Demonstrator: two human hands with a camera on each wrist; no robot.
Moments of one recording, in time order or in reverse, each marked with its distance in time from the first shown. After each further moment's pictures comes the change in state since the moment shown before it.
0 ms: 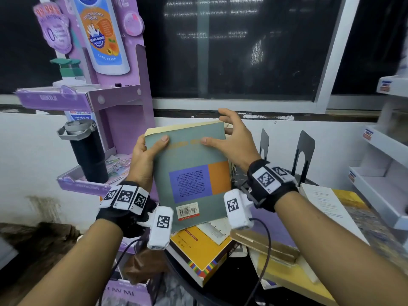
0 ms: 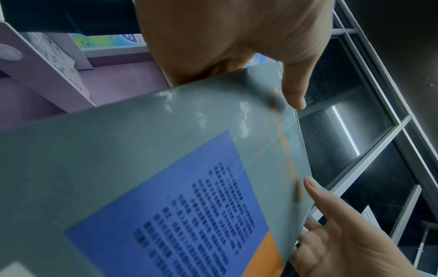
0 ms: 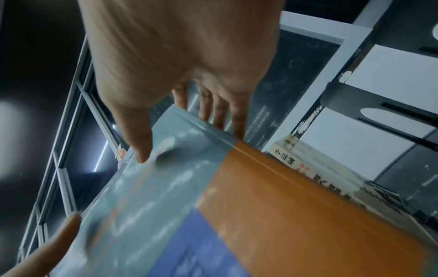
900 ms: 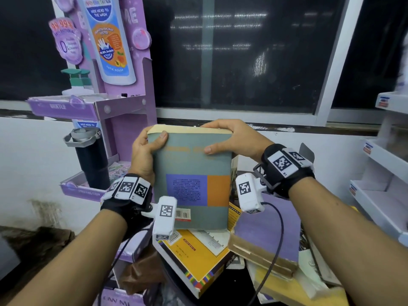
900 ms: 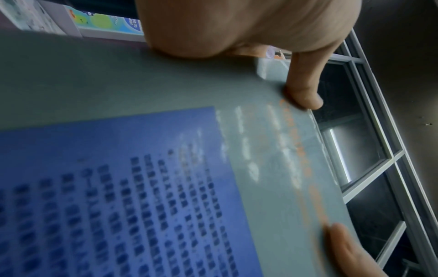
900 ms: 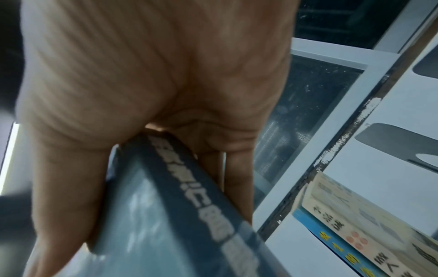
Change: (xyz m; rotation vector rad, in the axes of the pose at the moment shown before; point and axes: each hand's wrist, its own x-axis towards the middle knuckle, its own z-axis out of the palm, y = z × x) left_hand 0.014 0.024 0.017 -0.037 -0.008 0.154; right_hand 0.022 -0.047 -0.037 -0.110 -0.487 0.017
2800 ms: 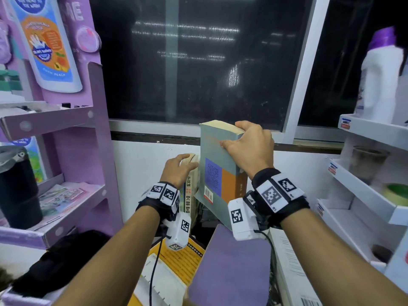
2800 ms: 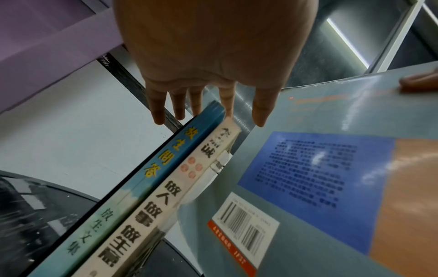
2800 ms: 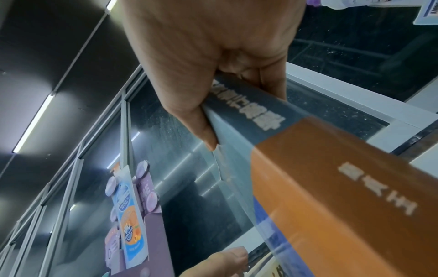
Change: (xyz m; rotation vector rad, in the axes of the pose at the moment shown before) left_hand 0.087 -0.146 0.122 0.698 -0.211 -0.274; right_hand 0.017 0.046 -0.081 -0.487 0.823 0.241
